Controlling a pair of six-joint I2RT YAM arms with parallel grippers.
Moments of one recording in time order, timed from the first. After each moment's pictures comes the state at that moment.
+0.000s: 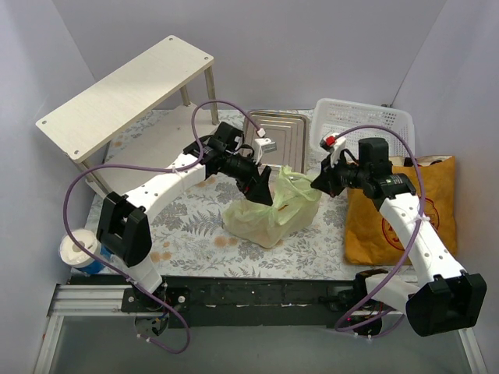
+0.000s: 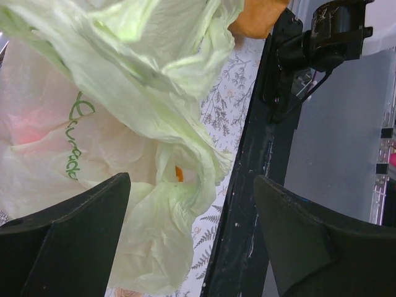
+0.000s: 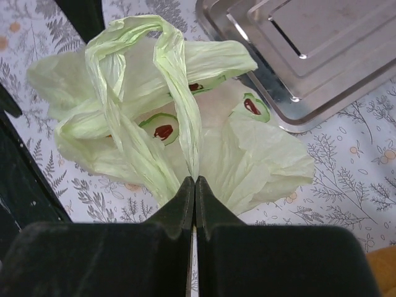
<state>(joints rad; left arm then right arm) -0.62 1.68 1.45 -0.65 0.84 0.09 0.25 1.11 1.00 -0.60 -0.65 -0.29</state>
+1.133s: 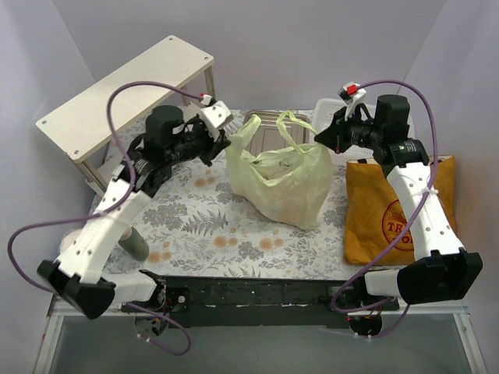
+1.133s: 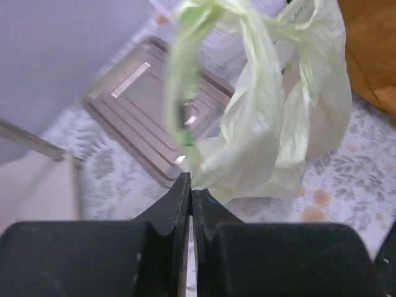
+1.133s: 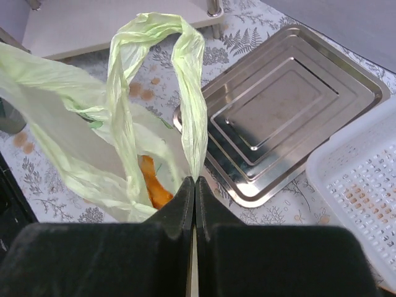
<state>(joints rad) -0.52 1.32 1.48 -0.55 0.38 0.27 0.14 1.30 1.37 -0.52 -0.71 -0.10</state>
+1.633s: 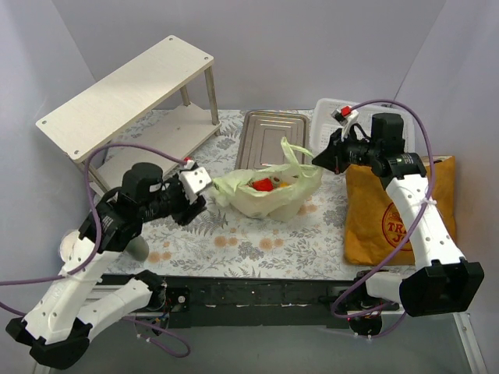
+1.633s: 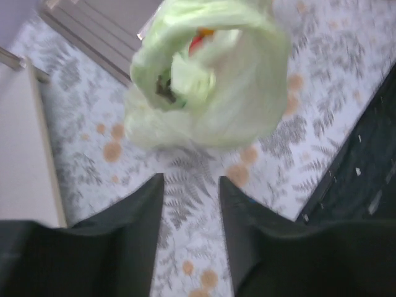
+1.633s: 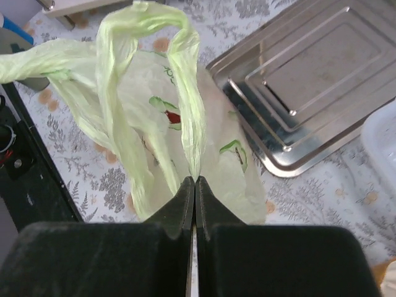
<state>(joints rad) -0.58 0.87 1.23 -0.84 0.27 0.40 0.14 1.23 1.26 -0.59 -0.80 -0.16</state>
